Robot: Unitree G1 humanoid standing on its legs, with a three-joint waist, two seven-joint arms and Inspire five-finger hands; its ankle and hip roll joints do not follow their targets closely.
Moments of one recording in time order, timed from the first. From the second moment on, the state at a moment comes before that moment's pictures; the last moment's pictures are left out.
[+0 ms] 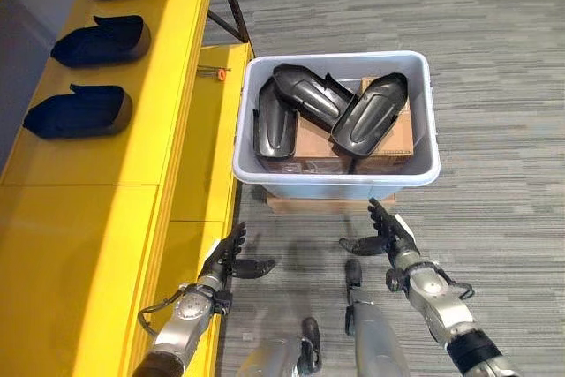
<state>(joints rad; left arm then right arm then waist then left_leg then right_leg) -0.10 0.41 -0.24 0.47 -0.32 -0.05 0.01 -0.25 -0.38 0.29 0.41 0.33 0.02 -0.12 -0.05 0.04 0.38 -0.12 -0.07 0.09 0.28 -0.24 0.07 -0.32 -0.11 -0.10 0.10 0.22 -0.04</state>
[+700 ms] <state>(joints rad) -0.11 0.37 -0.23 0.46 -0.38 -0.05 0.01 -0.18 -0.41 0.24 0.39 0.37 0.01 -0.13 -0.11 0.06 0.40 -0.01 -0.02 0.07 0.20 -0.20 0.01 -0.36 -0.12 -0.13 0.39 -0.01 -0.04</state>
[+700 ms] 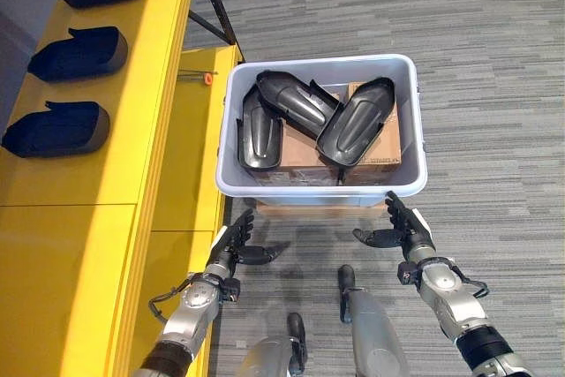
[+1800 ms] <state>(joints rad) 0.01 0.25 -0.17 0.45 -0.38 -0.19 0.14 -0.05 -0.48 0.22 -0.05 0.20 -0.37 -0.31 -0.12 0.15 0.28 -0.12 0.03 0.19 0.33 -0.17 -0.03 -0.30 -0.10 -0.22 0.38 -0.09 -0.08</state>
